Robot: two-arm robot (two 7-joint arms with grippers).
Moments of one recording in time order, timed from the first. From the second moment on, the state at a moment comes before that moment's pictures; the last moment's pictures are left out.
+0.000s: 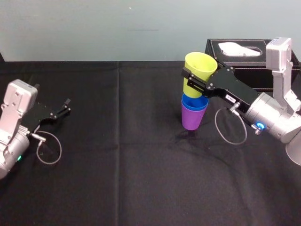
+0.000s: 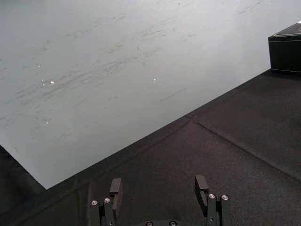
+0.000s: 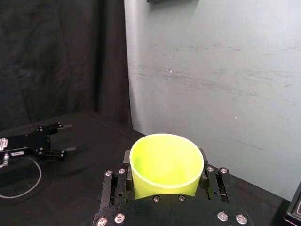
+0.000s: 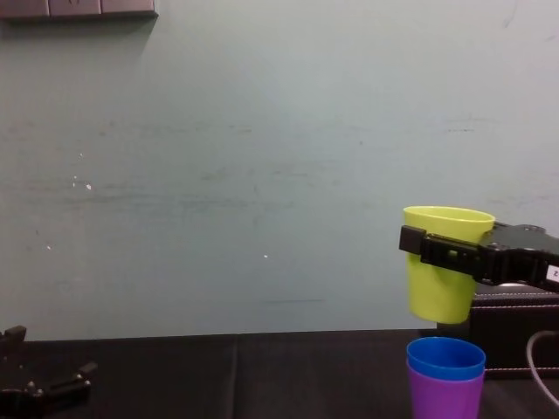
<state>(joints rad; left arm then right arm) -0.20 0.60 0.45 -1.41 -0.25 -0.12 0.03 0.32 0.44 -0.33 -1.41 0.52 -0.12 0.56</state>
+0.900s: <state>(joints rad) -0.20 0.60 0.45 -1.41 -0.25 -0.12 0.03 0.35 0.42 -0.35 -1.31 0.46 -0.16 0.55</state>
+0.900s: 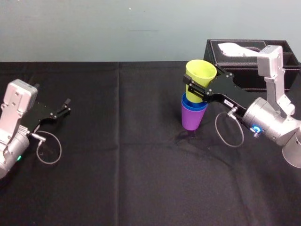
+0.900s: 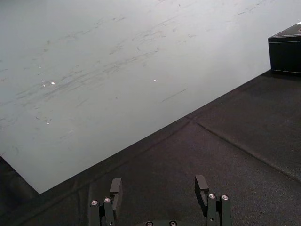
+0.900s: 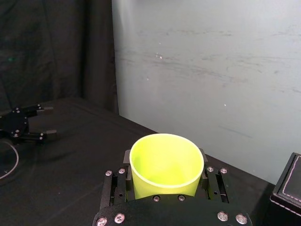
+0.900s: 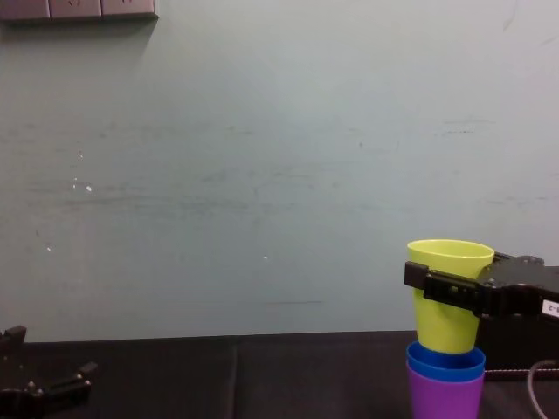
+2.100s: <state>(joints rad) -0.20 0.60 0.45 -1.41 -0.25 -0.12 0.03 0.34 0.38 -0.36 -1.20 0.39 -0.21 0.56</state>
